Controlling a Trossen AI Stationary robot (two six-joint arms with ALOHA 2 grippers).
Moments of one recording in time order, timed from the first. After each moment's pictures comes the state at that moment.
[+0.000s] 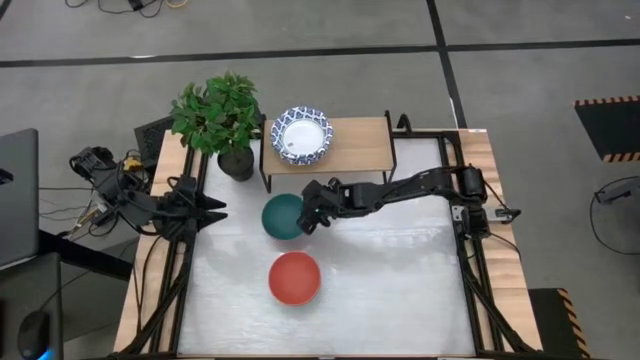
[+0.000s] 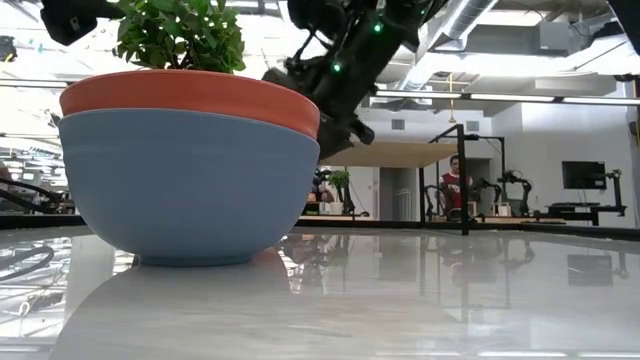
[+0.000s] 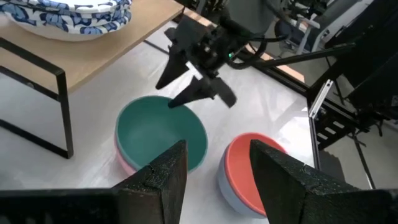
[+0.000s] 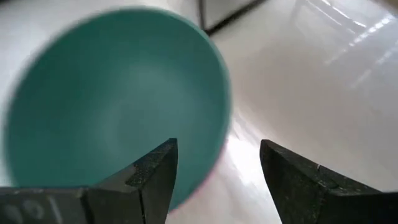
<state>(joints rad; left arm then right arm) -0.63 0.50 0.82 -0.81 -0.70 -0.80 0.00 1.98 1.47 -0.36 0.34 0.53</state>
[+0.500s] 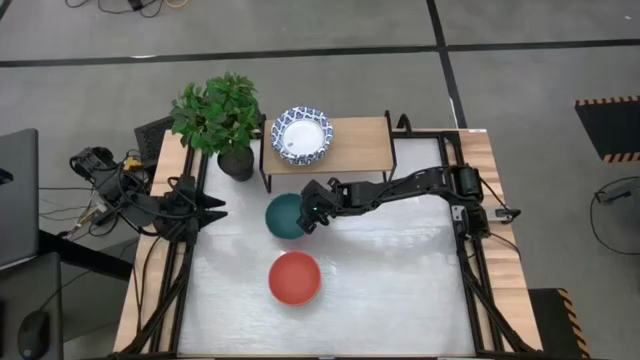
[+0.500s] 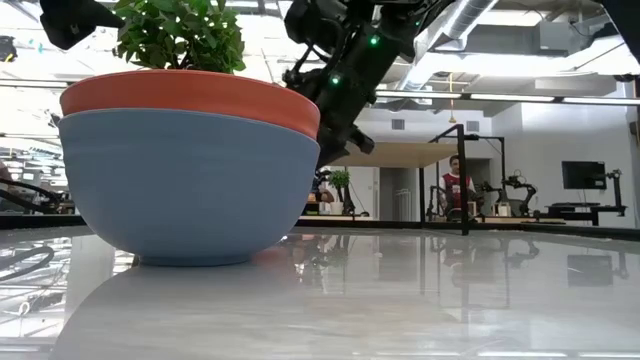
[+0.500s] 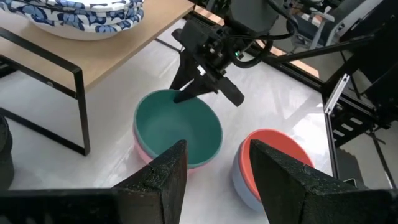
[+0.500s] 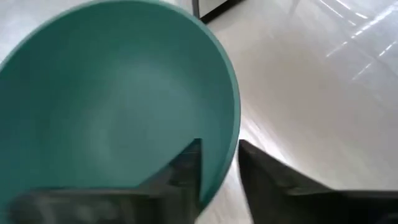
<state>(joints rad) -0.63 0.50 0.81 -0.85 -0.72 -0.80 -0.02 2.00 1.47 -0.36 0.31 0.52</state>
